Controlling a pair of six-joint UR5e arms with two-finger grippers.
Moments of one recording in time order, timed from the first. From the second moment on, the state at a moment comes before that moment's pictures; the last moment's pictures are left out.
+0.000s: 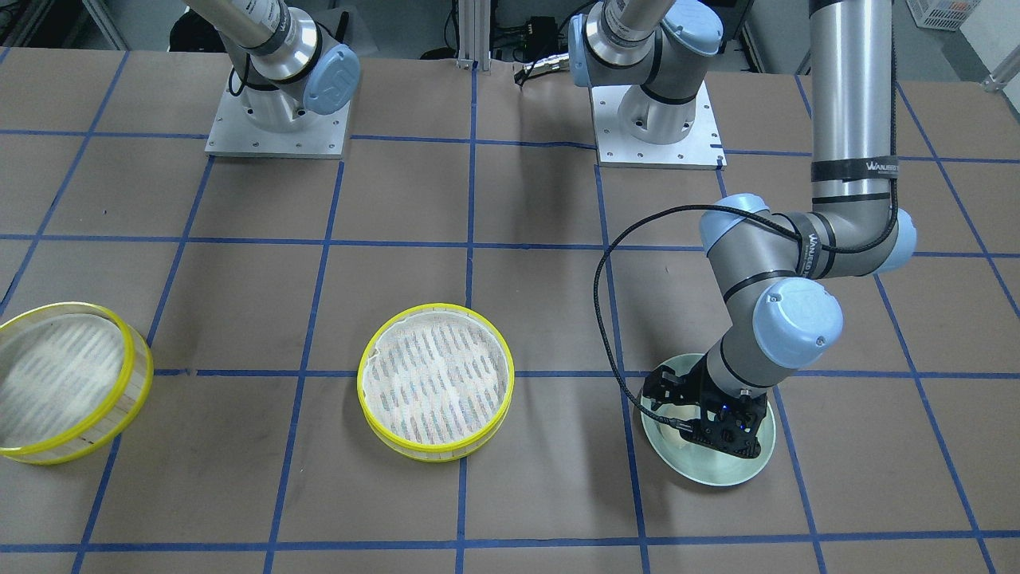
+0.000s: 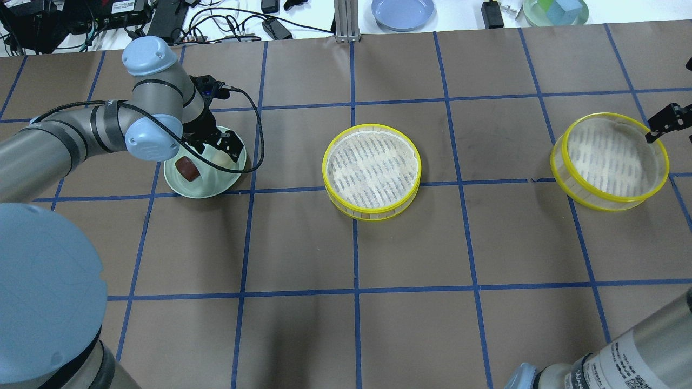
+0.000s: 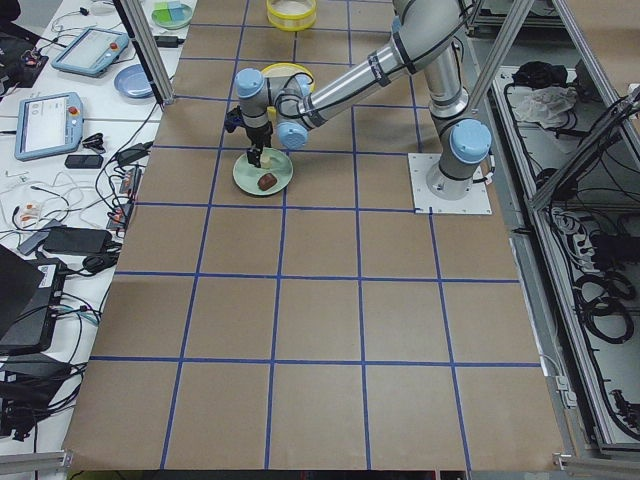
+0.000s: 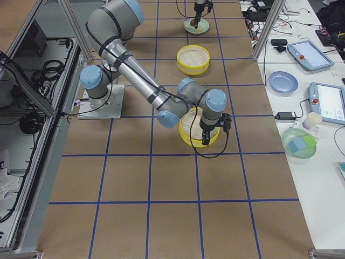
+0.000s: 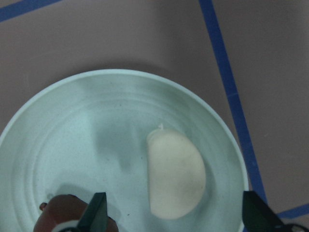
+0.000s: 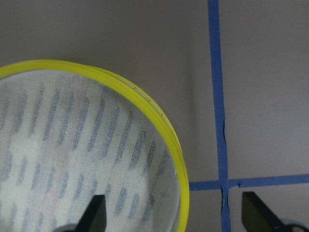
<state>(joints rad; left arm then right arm) -1.45 -2.08 -1.71 -0.93 1.55 0.42 0.89 -1.07 1.55 -2.04 -1.55 -0.61</state>
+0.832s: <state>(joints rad) -1.47 -2.05 -1.67 -0.94 1.55 0.28 0.89 -1.01 1.56 -2.09 -1.58 -0.63</state>
